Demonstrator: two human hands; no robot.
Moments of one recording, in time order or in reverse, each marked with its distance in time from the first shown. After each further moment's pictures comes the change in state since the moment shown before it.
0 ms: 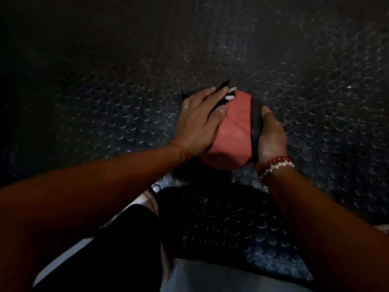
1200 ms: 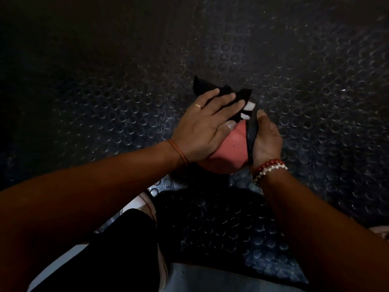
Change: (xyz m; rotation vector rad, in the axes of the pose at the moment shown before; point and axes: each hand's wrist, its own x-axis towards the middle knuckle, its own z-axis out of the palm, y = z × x) left_hand 0.008 0.003 -0.003 0.329 -0.022 0.554; right_hand 0.002 0.007 0.008 -0.020 0.017 -0.019
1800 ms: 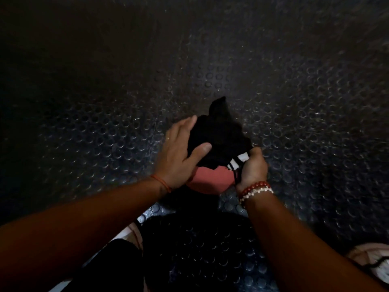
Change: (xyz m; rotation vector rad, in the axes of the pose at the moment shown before) left_hand -0.014 0.000 0.004 -0.329 0.036 -0.496; right_hand 0.004 -0.008 -0.006 0.331 0.060 0.310
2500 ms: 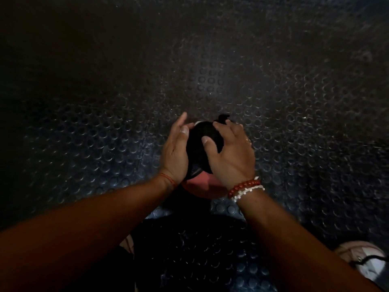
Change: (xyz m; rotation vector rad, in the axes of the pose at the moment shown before) left_hand 0.011 0.014 0.022 -0.681 0.112 -0.376; right_hand -0.031 -0.018 0.014 -1.310 -0.188 -0.930
